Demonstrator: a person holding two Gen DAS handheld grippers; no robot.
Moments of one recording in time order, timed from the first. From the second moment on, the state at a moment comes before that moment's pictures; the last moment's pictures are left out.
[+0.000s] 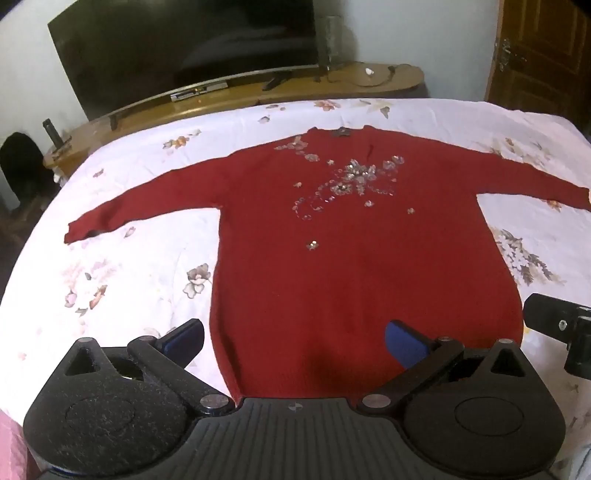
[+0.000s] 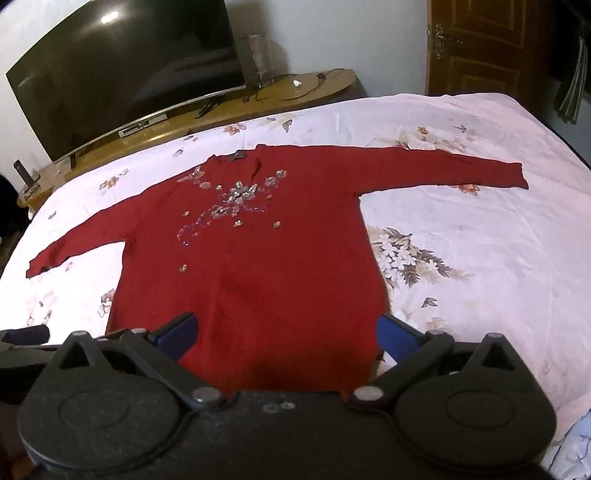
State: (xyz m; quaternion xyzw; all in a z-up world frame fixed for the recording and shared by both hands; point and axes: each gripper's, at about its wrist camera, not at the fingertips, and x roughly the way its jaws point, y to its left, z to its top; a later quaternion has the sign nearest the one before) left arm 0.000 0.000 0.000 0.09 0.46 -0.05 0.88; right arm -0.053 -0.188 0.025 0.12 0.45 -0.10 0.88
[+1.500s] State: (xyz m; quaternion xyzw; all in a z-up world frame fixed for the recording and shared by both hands) left arm -0.007 -0.034 -0.003 0.11 0.47 -0.08 0.87; right arm -0.071 -0.195 0.016 0.11 0.47 -0.16 0.86
